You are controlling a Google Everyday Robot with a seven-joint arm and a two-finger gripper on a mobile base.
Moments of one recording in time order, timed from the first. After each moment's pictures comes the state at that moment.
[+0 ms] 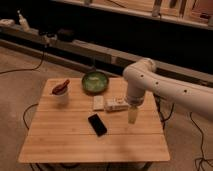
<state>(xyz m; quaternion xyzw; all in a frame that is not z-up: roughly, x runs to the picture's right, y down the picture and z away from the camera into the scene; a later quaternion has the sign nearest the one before) 0.183 0.108 0.724 -0.34 0.07 0.14 0.93</state>
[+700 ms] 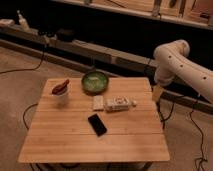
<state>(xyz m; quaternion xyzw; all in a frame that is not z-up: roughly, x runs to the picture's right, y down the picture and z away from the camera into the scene) 0.316 -0.004 0.770 -0.26 0.16 0.29 0.91</state>
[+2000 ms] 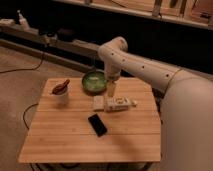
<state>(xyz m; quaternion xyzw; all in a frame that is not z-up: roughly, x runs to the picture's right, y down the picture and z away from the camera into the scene) 0.042 0.001 0.797 -0.28 0.02 0.07 0.96</state>
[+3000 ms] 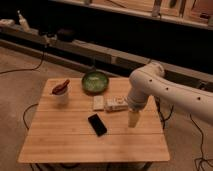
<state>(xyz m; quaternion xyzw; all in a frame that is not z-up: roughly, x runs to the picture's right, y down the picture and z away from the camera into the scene) 0.167 0.128 0.707 -0.33 -0.02 0.10 0.94</state>
